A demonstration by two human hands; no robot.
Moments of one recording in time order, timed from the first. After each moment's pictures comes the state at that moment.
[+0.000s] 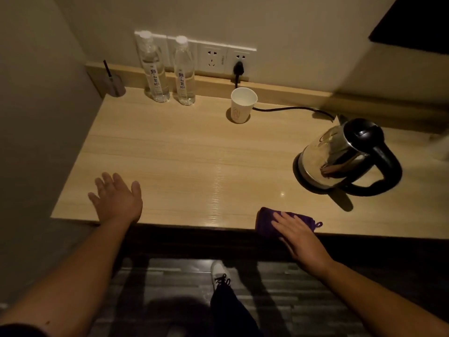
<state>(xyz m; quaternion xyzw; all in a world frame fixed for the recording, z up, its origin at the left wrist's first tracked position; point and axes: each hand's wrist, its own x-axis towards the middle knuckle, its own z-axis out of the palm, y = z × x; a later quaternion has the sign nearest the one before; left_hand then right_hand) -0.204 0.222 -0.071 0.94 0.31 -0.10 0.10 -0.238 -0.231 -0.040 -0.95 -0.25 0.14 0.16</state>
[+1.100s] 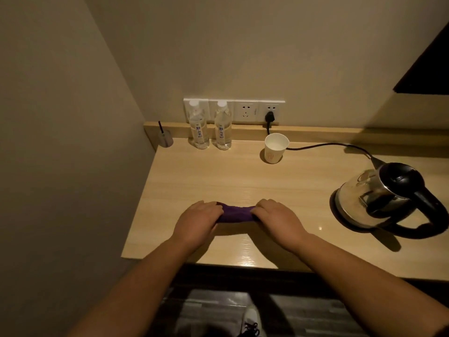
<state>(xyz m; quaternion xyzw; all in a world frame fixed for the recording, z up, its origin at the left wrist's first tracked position) -0.167 0.185 0.035 0.98 -0.17 -0.02 0.10 -0.127 -0.058 0.032 -0.92 -0.37 0.02 0.10</state>
